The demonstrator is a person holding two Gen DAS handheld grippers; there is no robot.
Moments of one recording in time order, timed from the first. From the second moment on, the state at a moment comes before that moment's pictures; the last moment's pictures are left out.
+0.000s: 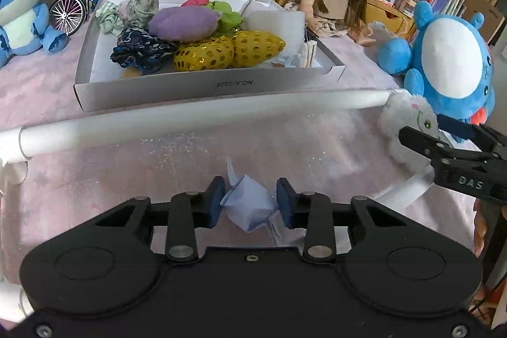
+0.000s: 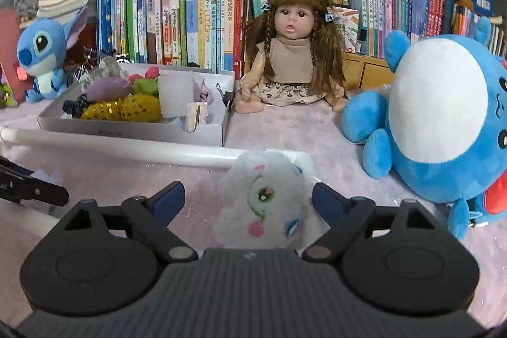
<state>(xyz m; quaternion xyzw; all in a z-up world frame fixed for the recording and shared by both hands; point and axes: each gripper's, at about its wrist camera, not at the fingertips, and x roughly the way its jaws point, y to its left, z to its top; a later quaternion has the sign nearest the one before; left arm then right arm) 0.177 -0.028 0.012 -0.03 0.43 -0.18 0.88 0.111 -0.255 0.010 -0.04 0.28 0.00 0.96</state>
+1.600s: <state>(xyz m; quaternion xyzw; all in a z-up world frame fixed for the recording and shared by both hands) 0.187 0.005 0.043 -0.08 0.40 -0.16 0.90 0.132 -0.271 0.046 0.04 0.28 0.05 0.96</state>
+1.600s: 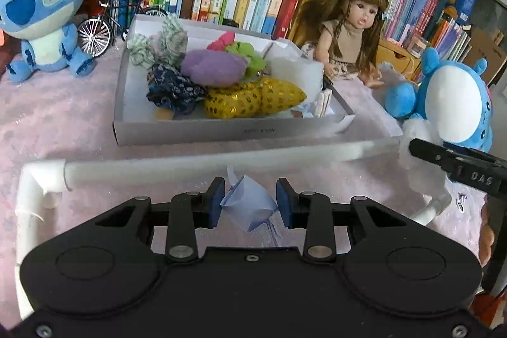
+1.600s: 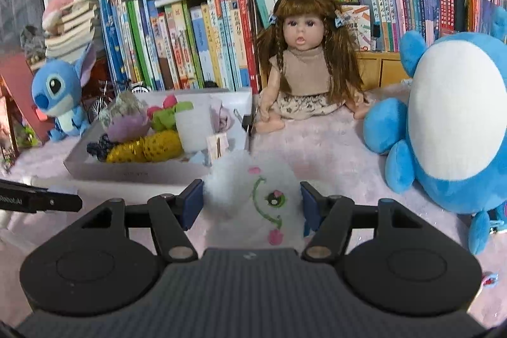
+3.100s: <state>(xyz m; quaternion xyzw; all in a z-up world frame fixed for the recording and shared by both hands) 0.344 0.014 0.031 -0.07 0.32 -0.05 0.94 0.326 -0.168 0.032 0.16 0.33 0.12 0.92</state>
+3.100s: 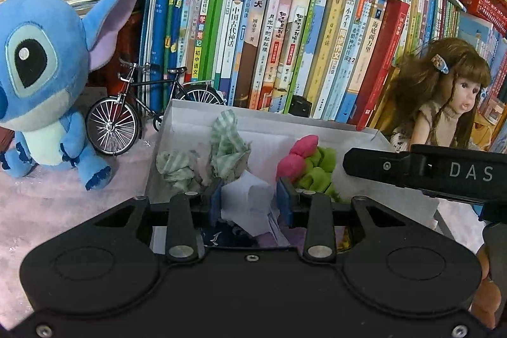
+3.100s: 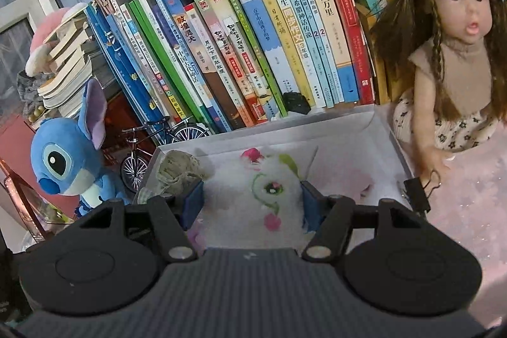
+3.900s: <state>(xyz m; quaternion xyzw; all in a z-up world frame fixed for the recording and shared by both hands) 0.284 0.018 0.078 -0.08 0.28 -0.08 0.95 0.271 -0.193 0.072 0.17 0.26 0.13 0.94</state>
